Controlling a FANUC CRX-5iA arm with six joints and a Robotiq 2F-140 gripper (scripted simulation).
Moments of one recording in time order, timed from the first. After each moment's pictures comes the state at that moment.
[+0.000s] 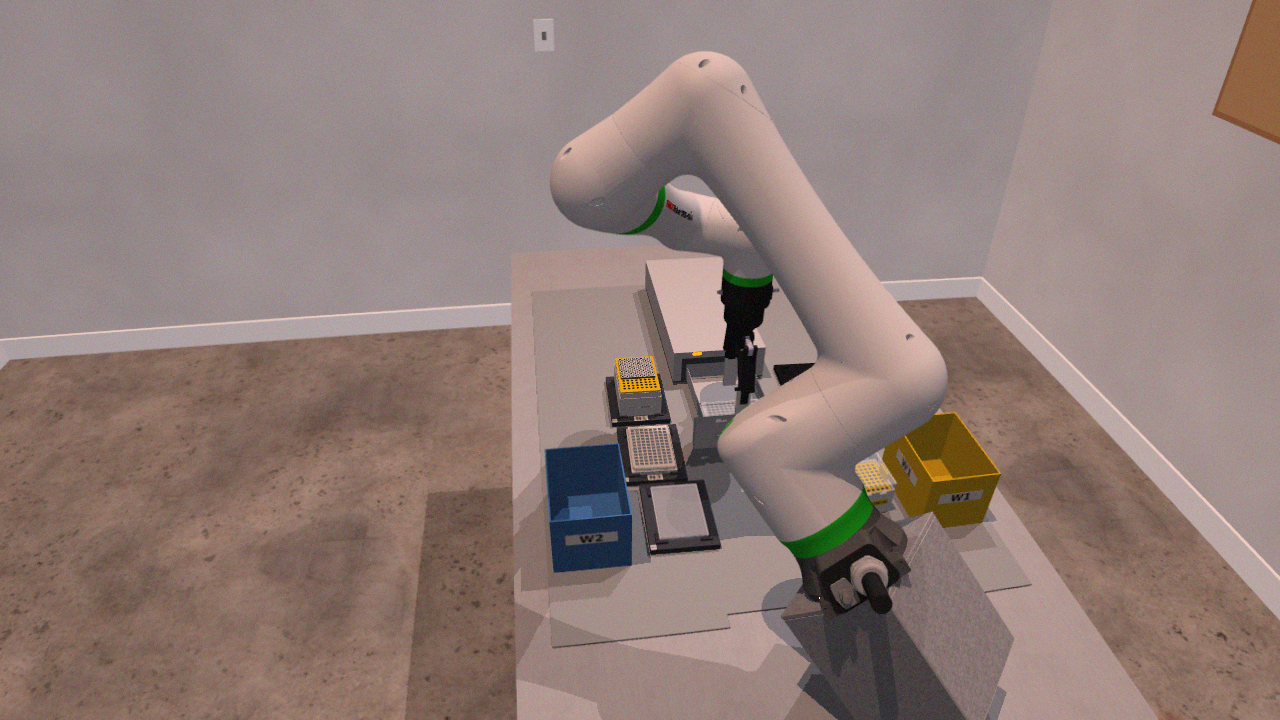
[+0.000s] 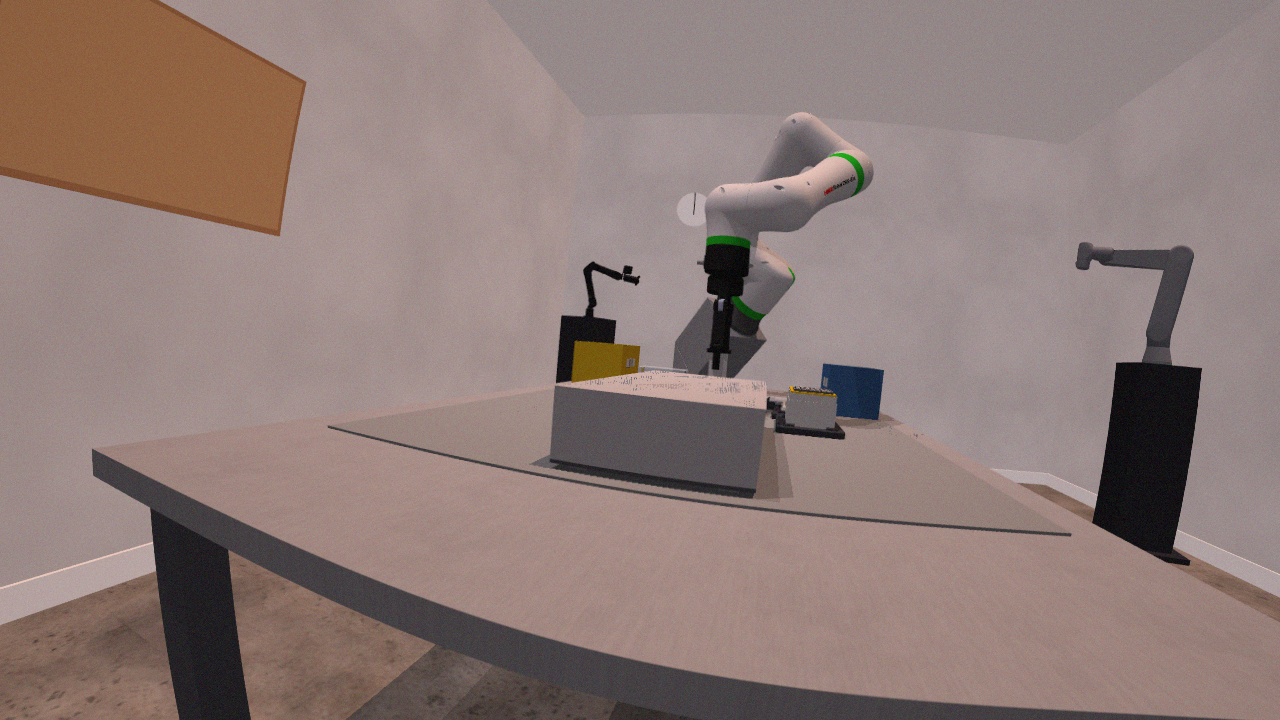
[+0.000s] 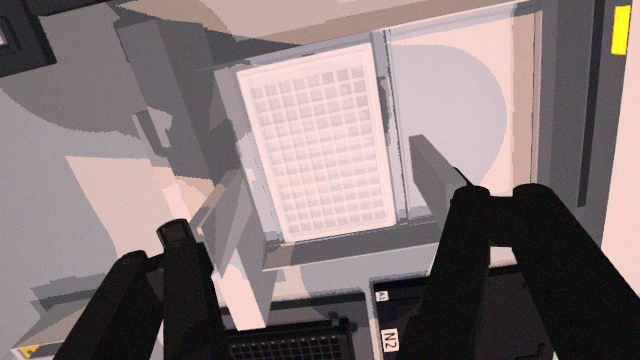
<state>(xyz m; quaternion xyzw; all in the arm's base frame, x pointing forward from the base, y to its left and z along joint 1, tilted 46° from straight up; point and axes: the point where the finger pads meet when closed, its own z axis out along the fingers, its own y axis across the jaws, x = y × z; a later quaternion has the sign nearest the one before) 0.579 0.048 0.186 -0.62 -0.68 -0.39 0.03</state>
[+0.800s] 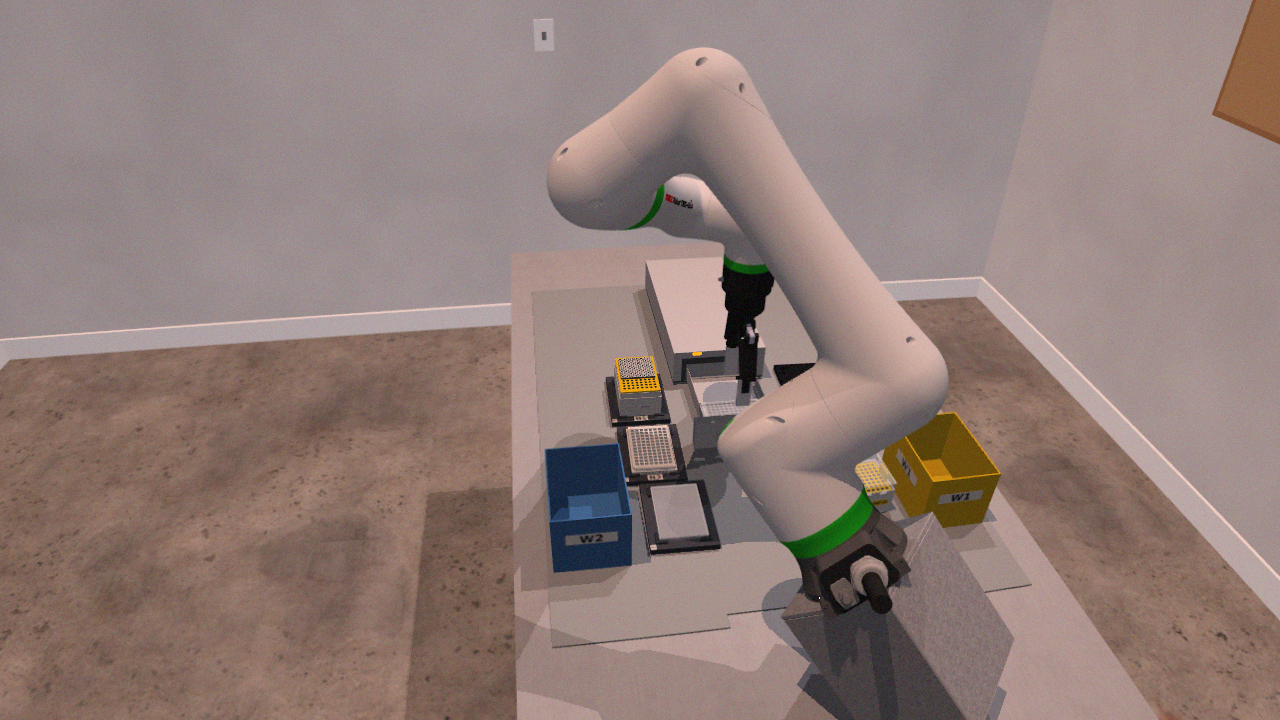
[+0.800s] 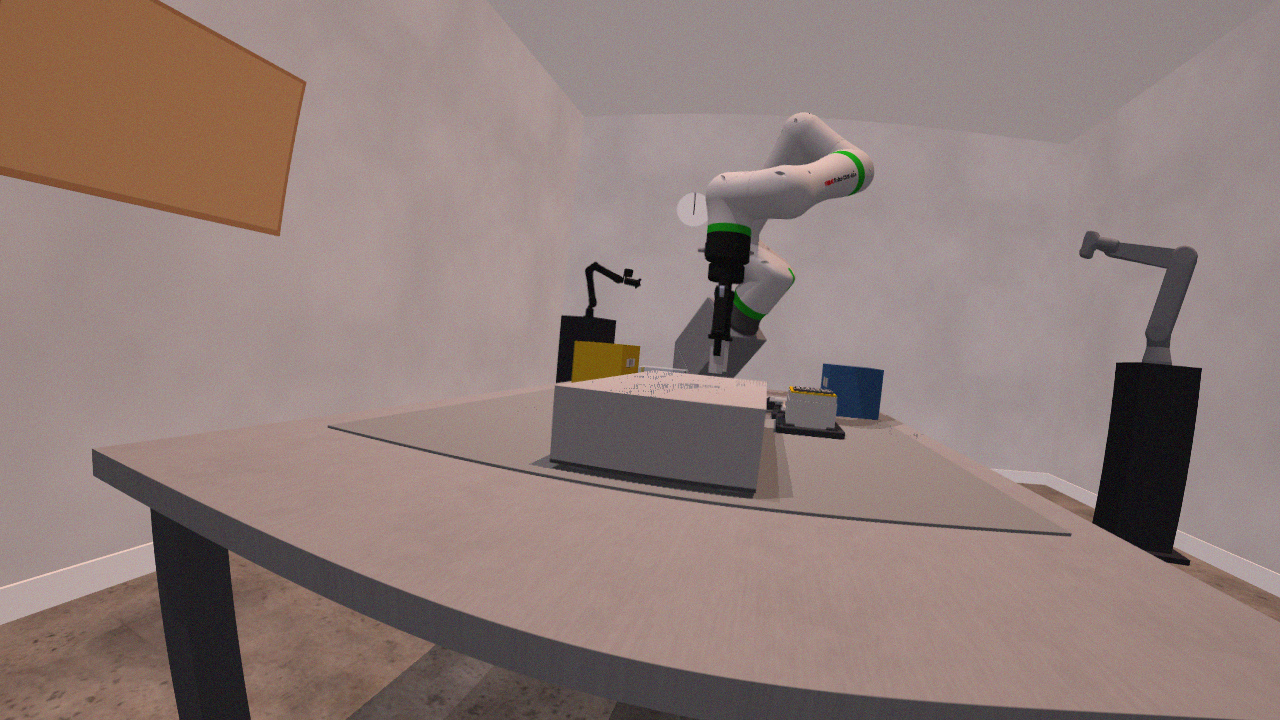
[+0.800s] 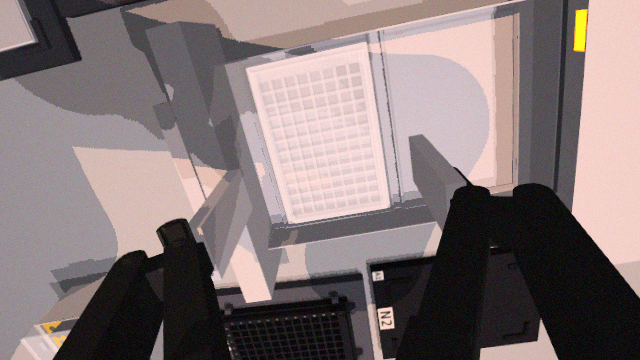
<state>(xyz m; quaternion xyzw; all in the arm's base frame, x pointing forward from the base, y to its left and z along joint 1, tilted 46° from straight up) 0.567 0.033 0.205 -0.62 -0.68 -0.39 0.03</state>
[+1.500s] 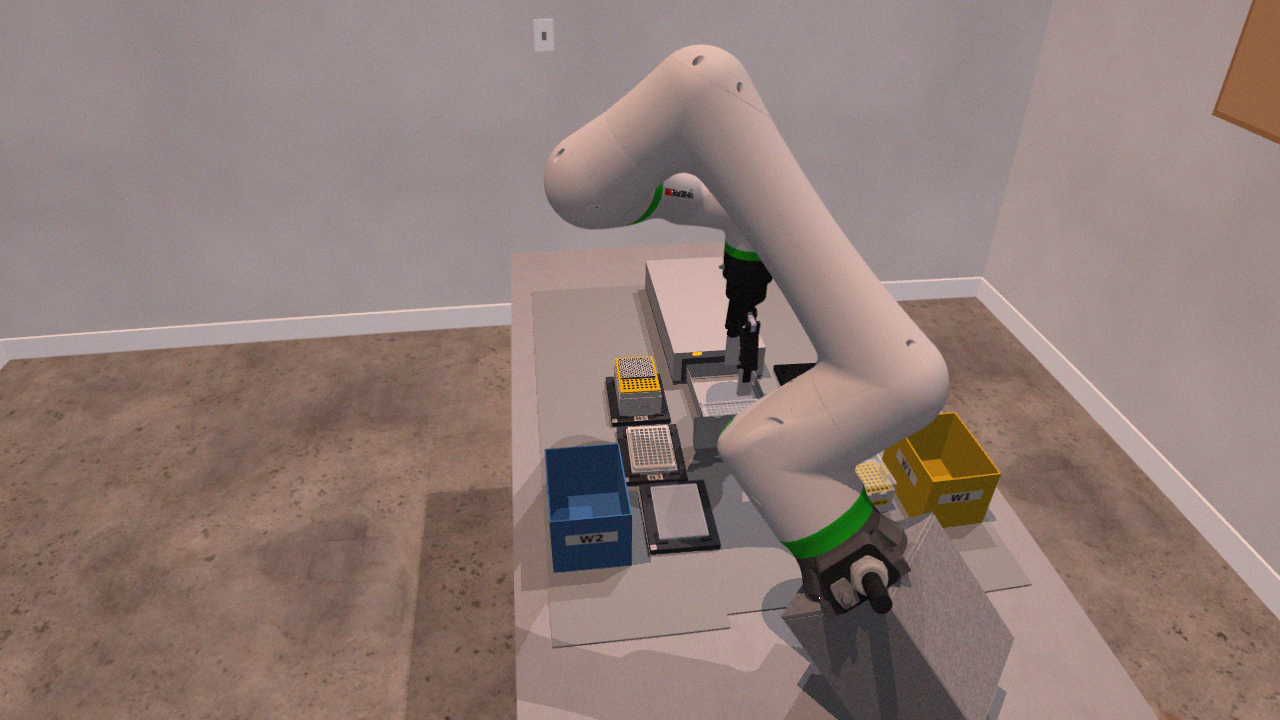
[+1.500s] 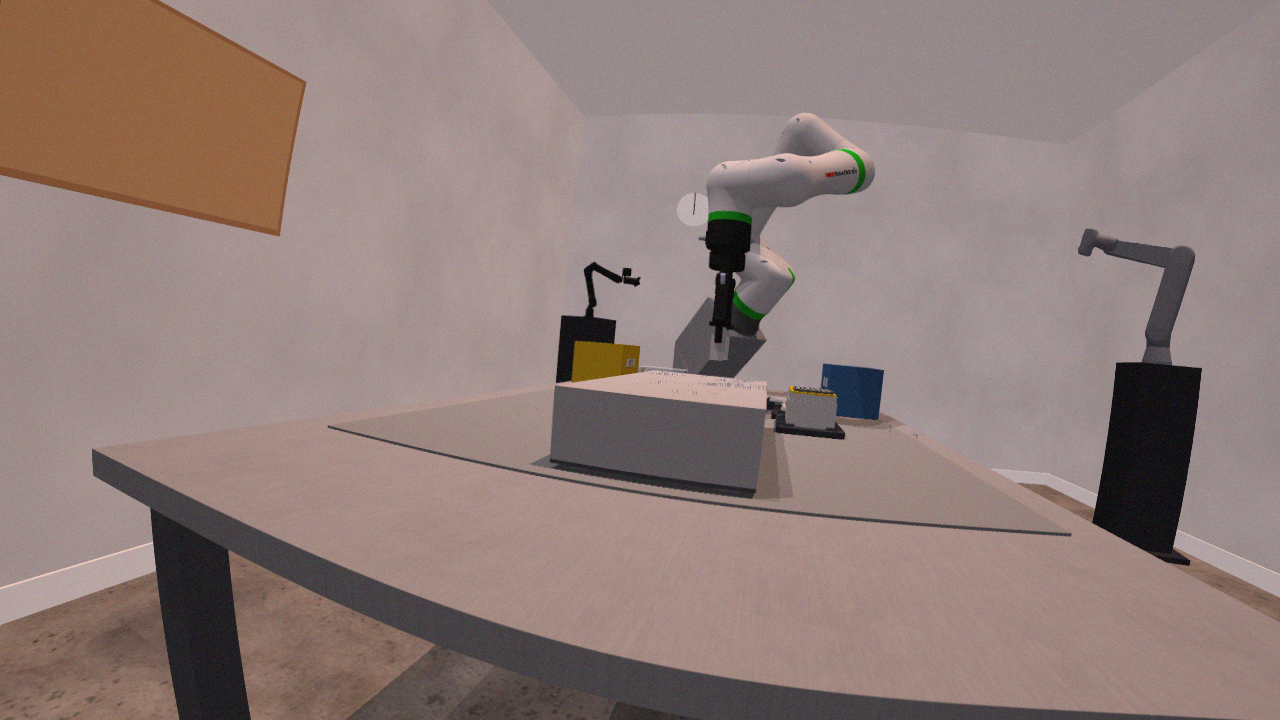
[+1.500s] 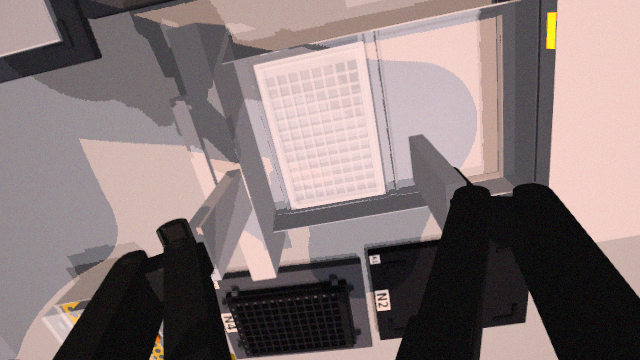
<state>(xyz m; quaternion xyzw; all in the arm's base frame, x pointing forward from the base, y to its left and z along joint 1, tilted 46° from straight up) 0.556 0.018 0.223 -0.62 -0.68 -0.39 0.03</state>
